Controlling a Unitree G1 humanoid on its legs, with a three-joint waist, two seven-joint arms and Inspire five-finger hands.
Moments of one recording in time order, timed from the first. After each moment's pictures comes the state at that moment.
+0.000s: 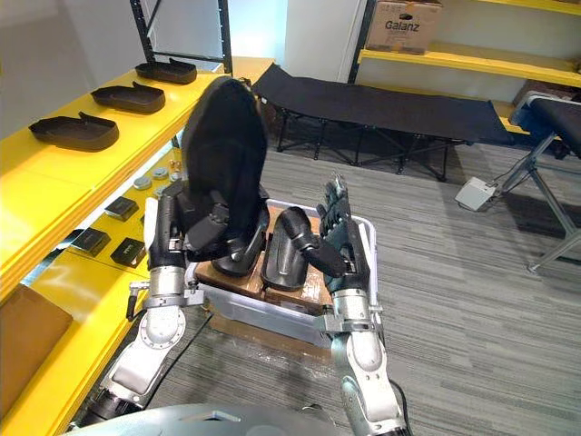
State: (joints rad) left arm 0.09 0.16 -0.32 -0.09 0.22 -0.23 0.57; right arm 0.28 -0.17 0.21 -0.14 0.45 -0.41 -0.05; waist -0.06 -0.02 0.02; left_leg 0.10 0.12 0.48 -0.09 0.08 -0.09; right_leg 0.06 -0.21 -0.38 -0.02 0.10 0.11
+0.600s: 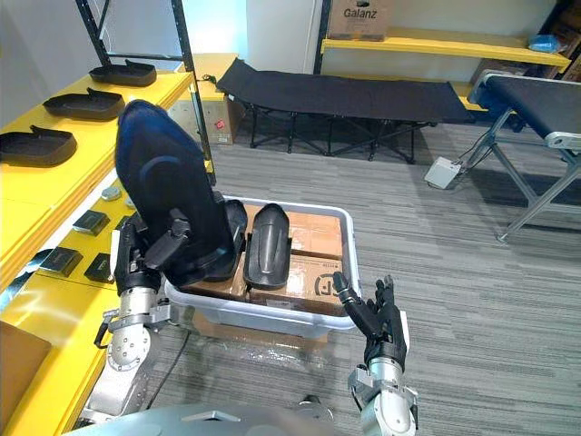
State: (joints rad) left arm 0.25 0.15 -0.18 -0.12 -0.15 -0.34 0.41; right arm 0.46 -0.14 0.01 0.12 0.34 -0.31 -0.14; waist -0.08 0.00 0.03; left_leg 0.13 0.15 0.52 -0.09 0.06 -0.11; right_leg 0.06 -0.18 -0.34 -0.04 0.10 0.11
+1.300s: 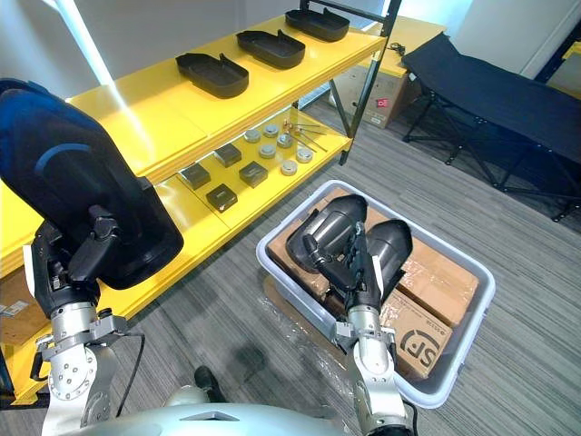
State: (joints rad) left arm 0.40 0.12 0.03 -0.32 -0.19 -0.35 0.38; right arm 0.22 -0.18 0.09 0.14 0.25 -0.32 -0.15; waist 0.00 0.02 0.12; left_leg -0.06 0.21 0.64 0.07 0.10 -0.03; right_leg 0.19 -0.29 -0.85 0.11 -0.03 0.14
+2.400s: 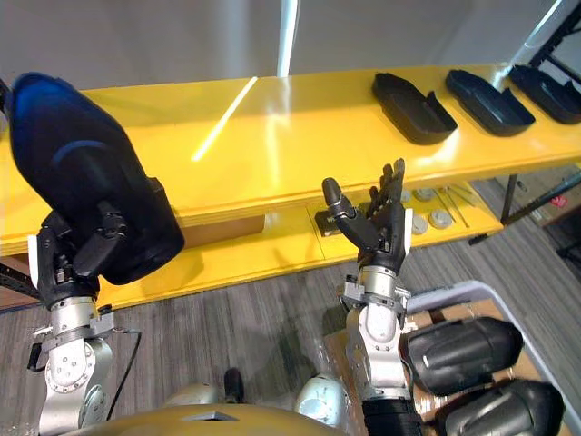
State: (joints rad) left arm 0.36 0.17 0.06 -0.27 -0.15 -0.38 0.32; right arm 0.11 -0.14 0.00 -0.05 0.24 -0.39 -0.25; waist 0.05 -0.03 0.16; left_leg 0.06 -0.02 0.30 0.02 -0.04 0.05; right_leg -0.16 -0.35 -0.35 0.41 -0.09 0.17
